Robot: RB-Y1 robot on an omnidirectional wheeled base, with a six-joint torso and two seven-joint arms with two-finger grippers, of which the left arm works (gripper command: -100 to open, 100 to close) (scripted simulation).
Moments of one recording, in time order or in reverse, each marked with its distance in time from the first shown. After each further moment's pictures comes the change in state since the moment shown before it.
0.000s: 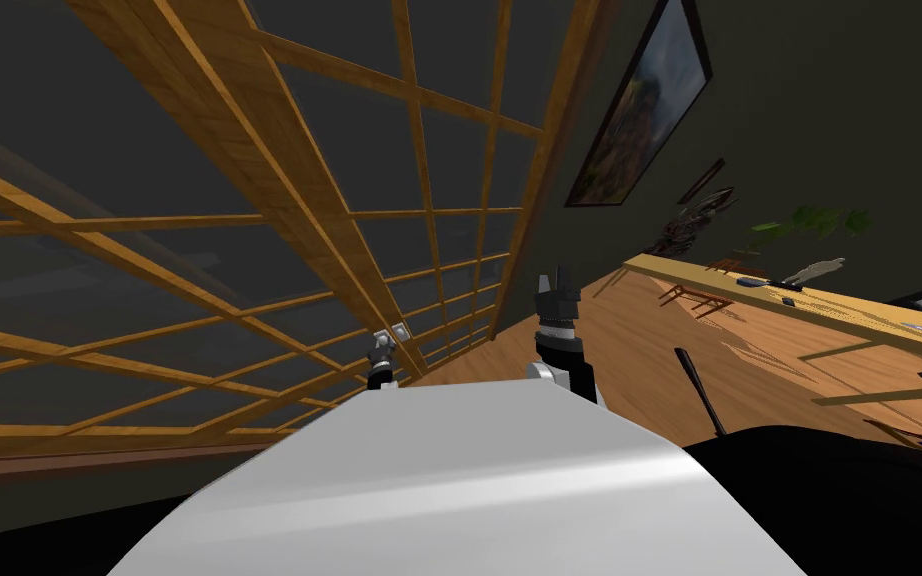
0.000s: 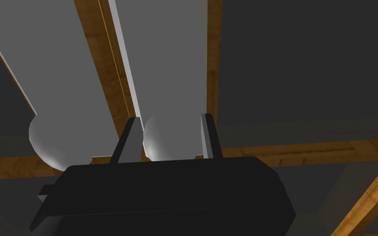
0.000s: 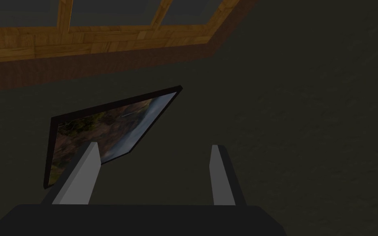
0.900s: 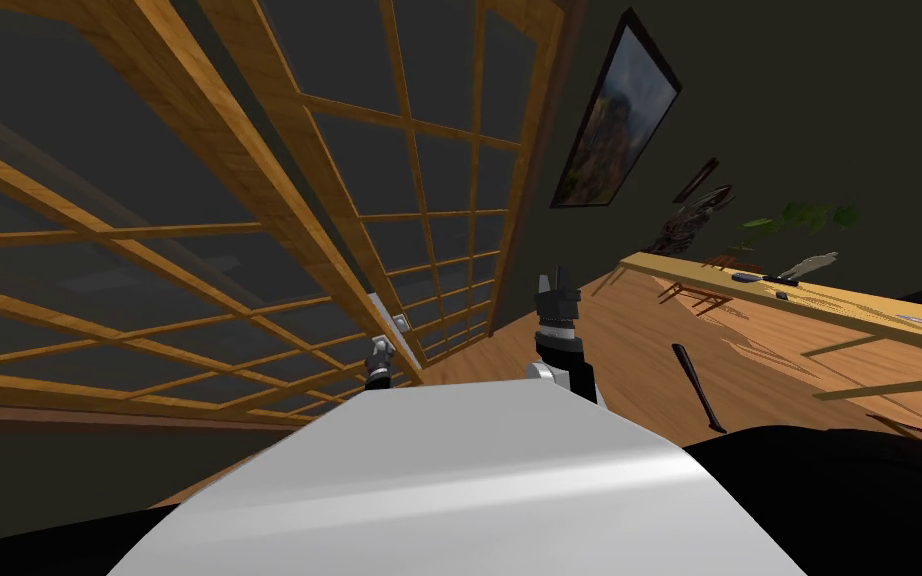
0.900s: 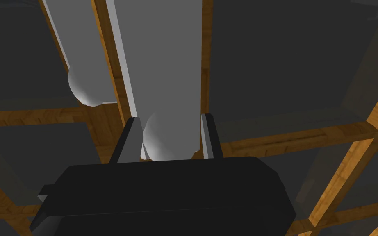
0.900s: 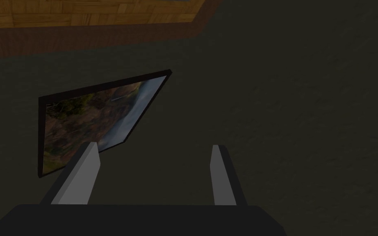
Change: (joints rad) arm 0.070 -0.019 -0.009 -0.054 0.003 0.028 0.047
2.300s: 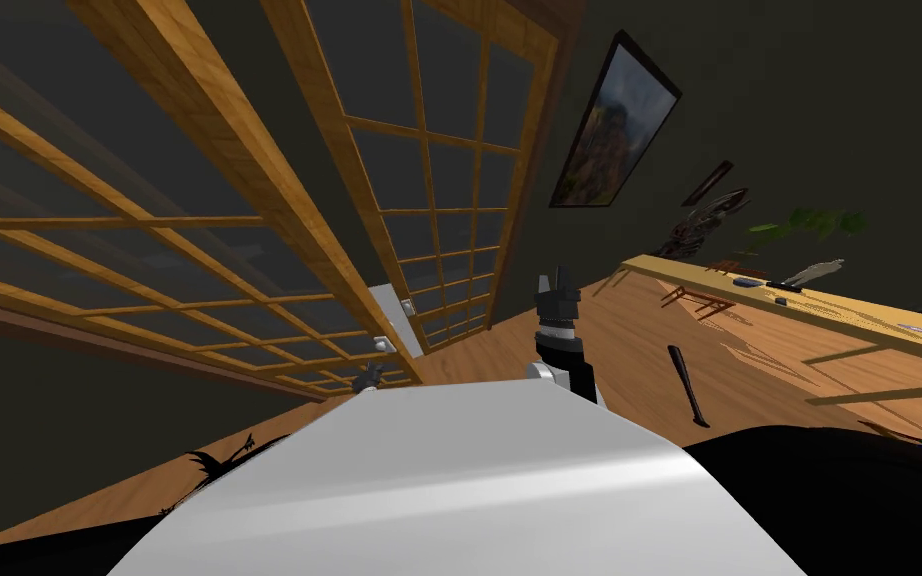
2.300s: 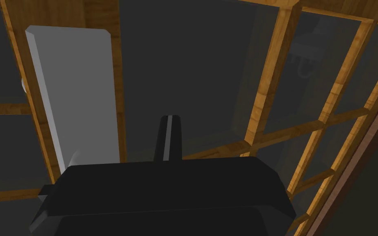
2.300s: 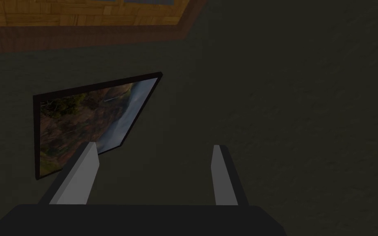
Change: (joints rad) arm 0.066 0.057 0.023 0.105 0.054 -0.016 0.148
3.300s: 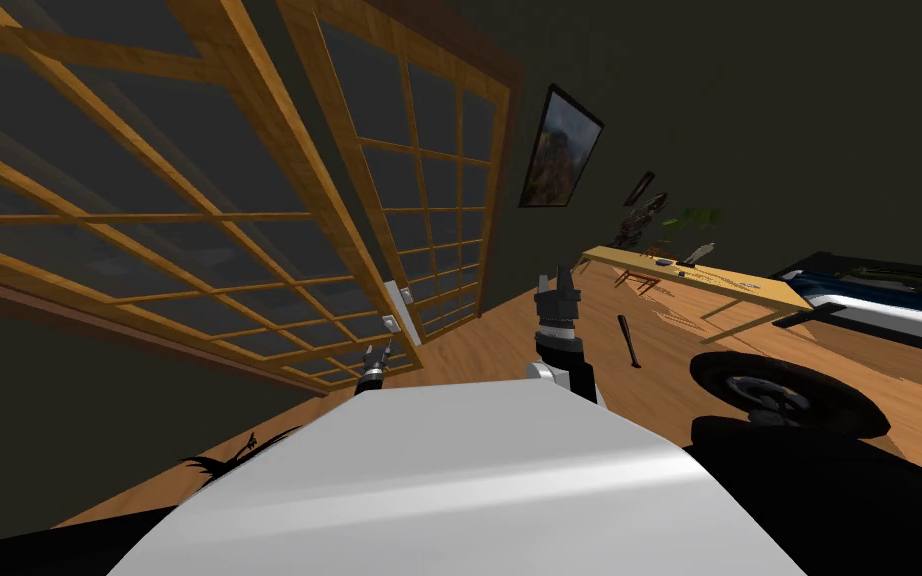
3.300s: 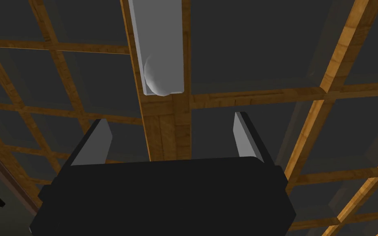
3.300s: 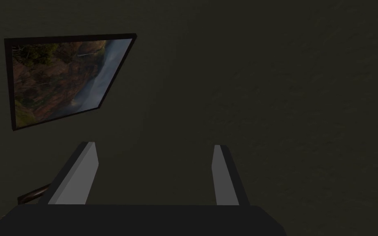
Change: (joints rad) arm -0.053 0.079 -0.152 -0.043 -0.127 -0.067 0.020
